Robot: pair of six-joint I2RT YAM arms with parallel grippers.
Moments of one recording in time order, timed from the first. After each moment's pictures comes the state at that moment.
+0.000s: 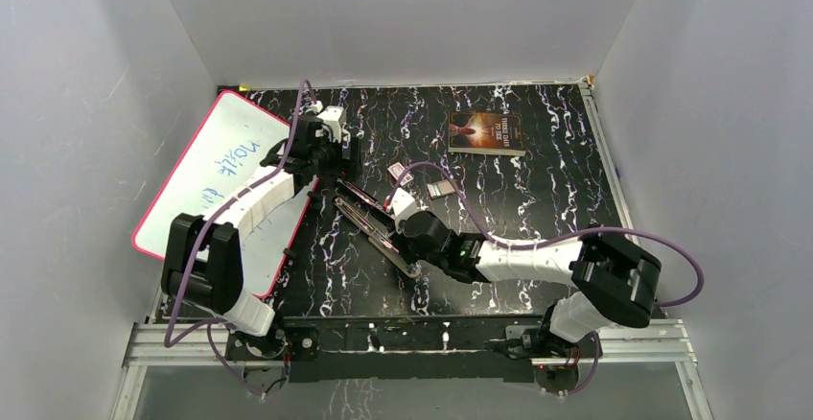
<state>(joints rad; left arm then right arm) -0.30 1.53 1.05 -0.24 0.15 -0.11 1.15 1.48 0.73 0.16 0.25 0.21</state>
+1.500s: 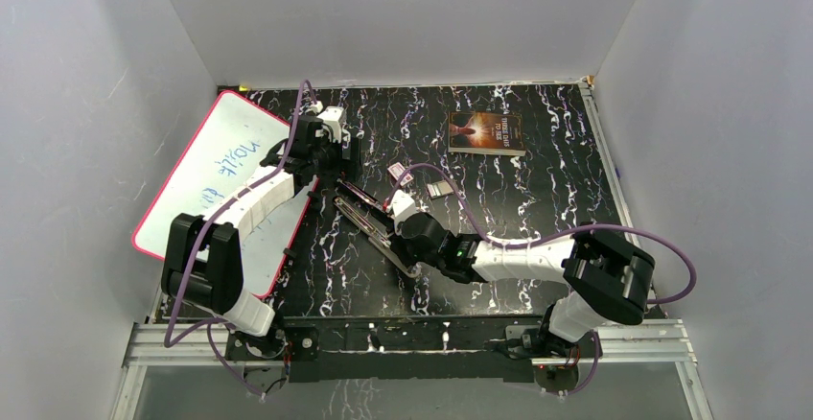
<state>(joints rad) -0.30 1.53 1.05 -0.25 0.15 -0.11 1.15 1.51 0.73 0.17 0.22 0.27</state>
